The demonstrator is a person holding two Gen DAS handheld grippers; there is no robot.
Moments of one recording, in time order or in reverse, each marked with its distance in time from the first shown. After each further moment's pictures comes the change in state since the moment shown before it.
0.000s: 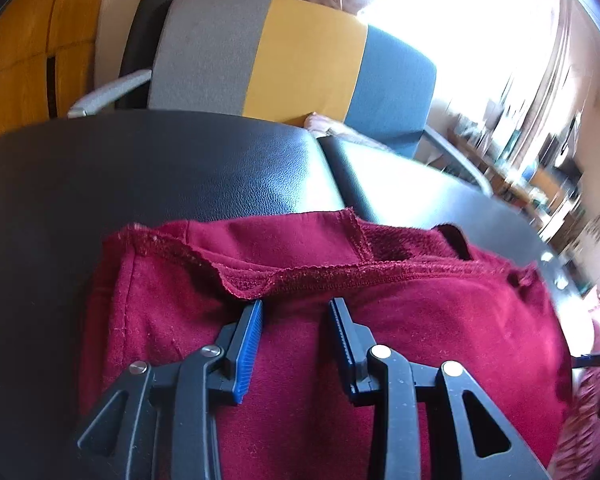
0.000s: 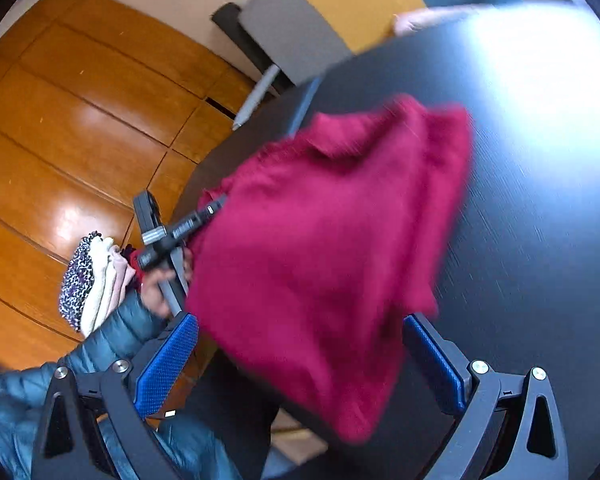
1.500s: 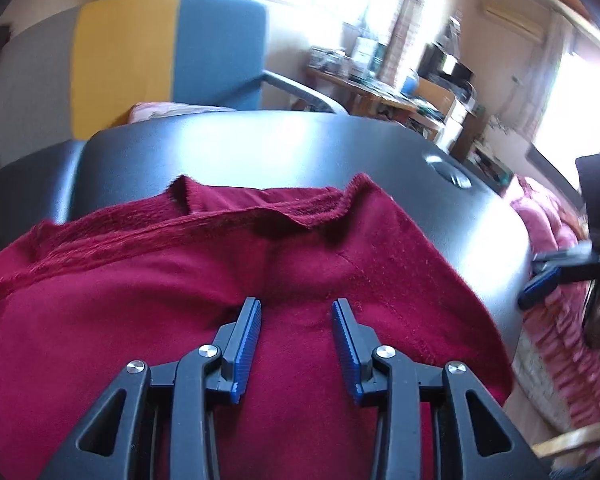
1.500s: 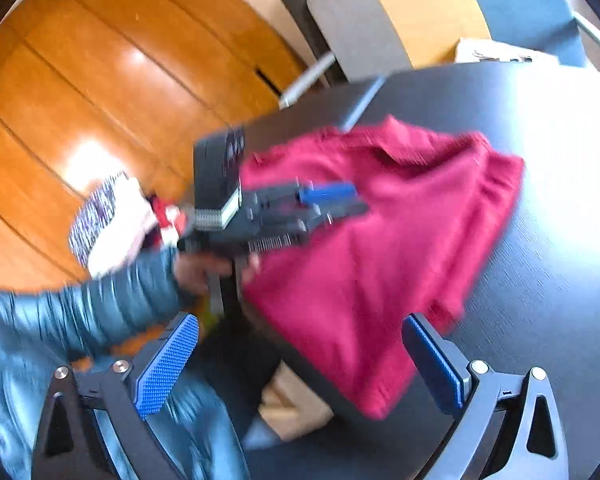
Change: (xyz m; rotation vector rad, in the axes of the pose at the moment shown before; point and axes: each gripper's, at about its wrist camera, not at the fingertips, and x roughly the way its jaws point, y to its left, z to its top) left arm 0.017 -0.178 -0.026 0.299 0.093 -0.374; right arm -0.007 0.066 -0.002 -0.246 0.026 0.039
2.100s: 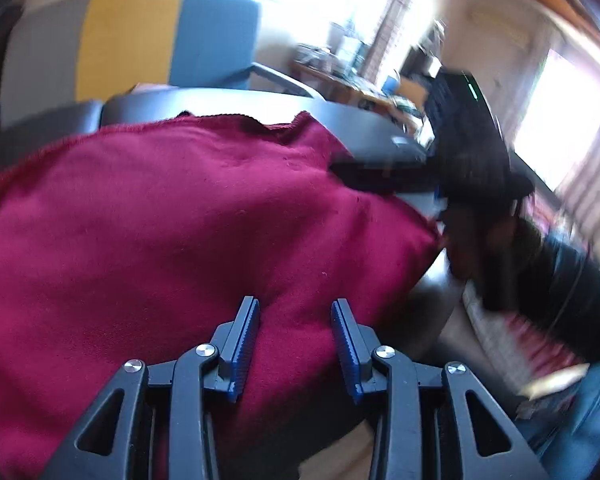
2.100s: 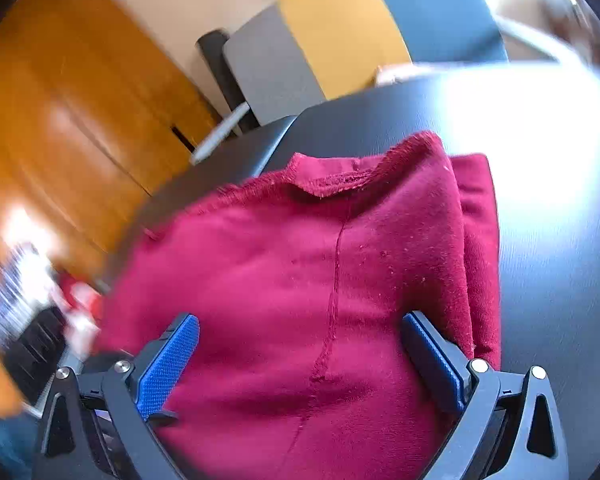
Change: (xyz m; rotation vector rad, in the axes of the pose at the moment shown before) left arm -0.046 -0.006 -0.079 0.004 0.013 -0.084; right arm 0.072 -0.040 0.029 0.043 -0.183 -0.365
